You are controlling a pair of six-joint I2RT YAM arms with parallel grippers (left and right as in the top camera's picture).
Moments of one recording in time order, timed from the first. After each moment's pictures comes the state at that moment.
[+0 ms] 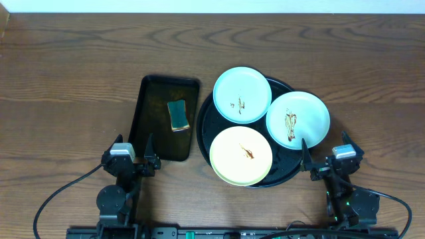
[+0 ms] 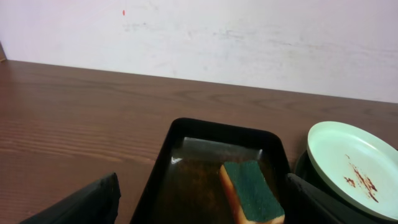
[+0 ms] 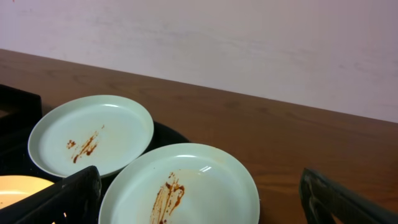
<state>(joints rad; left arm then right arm) -0.03 0.01 0.02 -0.11 0.02 -0.13 0.03 0.01 0.01 -0.06 -0.14 -0.09</state>
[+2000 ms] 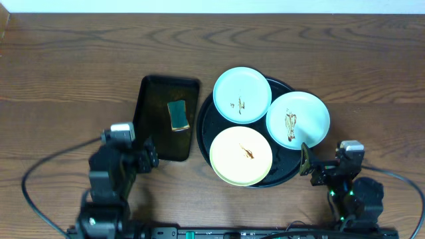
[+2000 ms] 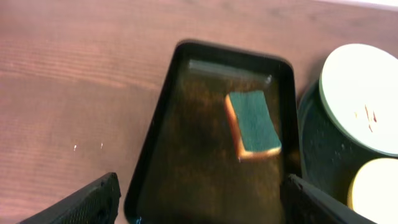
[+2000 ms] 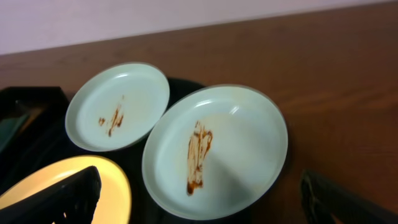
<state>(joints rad) -0.03 0.56 0.50 -0.54 0.03 -0.13 0.03 0.19 0.23 -0.41 -0.14 0.20</state>
